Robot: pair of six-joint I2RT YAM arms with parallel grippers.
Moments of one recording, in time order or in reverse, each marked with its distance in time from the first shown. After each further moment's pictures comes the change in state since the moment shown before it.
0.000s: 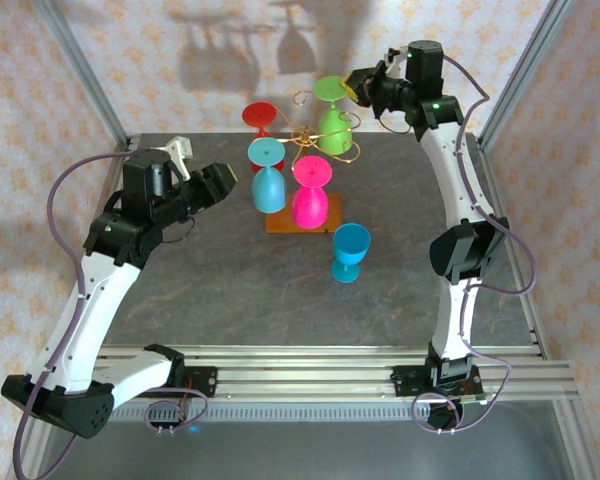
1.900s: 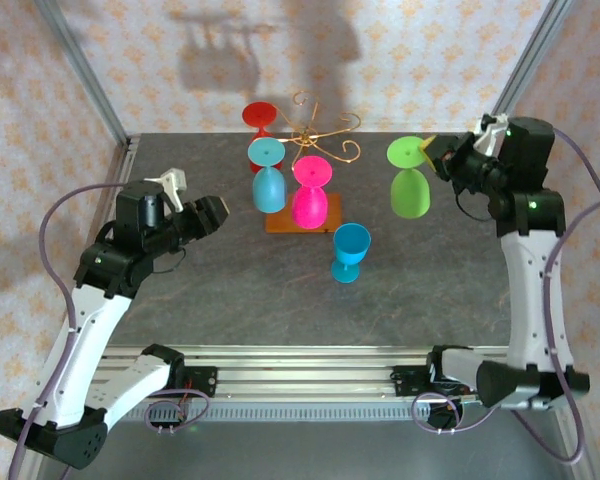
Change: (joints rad) left arm 0.006 -0.178 -0.176 -0.095 0.010 0.026; right arm -0.252 -0.927 -0.846 -0.169 0.038 -0.166
